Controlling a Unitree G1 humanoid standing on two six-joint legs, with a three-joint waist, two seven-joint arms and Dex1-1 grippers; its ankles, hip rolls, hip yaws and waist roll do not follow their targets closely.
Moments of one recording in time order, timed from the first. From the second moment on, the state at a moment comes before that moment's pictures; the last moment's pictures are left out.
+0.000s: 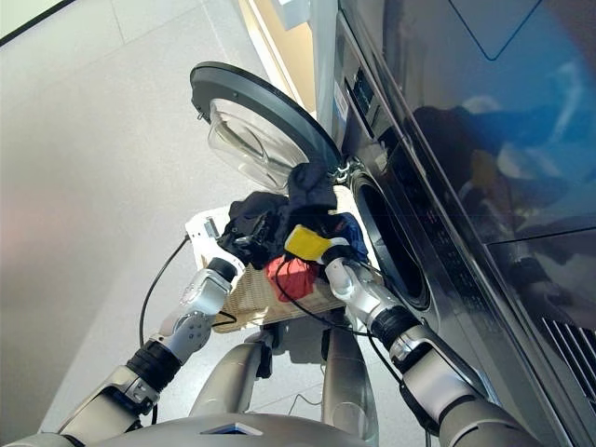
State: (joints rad) left arm -0.20 0.18 -0.34 0.30 -1.00 -0.33 0.01; right arm -0.43 -0.32 0.52 0.66 -0.25 -0.20 -0.39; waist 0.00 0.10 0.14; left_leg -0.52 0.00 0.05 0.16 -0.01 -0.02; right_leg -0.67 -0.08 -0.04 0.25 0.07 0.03
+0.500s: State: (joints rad) left arm -0.21 0.15 -0.27 0.55 -0.83 -0.40 0.17; right arm -0.46 -0.22 0.20 0.75 0.33 -0.35 -0.51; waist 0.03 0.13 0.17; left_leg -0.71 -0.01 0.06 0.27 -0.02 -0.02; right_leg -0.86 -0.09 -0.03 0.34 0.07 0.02
